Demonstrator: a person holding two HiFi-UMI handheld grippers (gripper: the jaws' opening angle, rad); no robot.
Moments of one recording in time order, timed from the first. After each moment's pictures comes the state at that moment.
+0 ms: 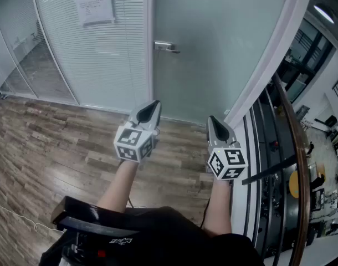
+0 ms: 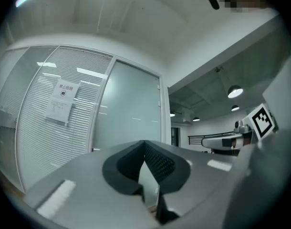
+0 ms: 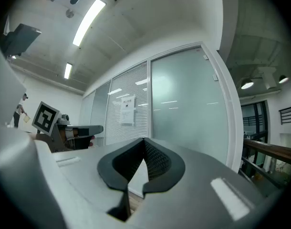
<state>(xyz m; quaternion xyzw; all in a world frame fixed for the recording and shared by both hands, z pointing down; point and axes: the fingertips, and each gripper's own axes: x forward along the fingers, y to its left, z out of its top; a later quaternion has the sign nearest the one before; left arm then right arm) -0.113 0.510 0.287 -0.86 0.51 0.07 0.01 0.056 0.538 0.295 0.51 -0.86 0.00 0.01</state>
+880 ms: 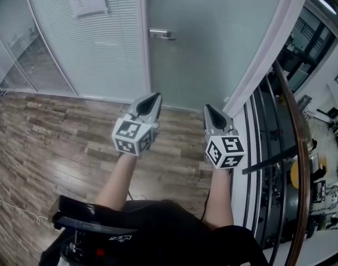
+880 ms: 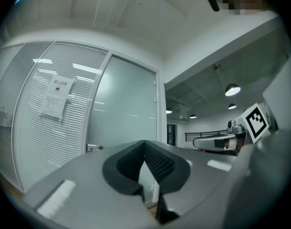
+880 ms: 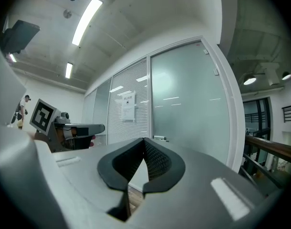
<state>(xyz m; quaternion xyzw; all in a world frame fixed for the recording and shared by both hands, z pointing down) -0.083 0.511 0.295 -0.87 0.49 0.06 0.00 0.068 0.527 0.304 0.50 -0.87 0.01 0.02</state>
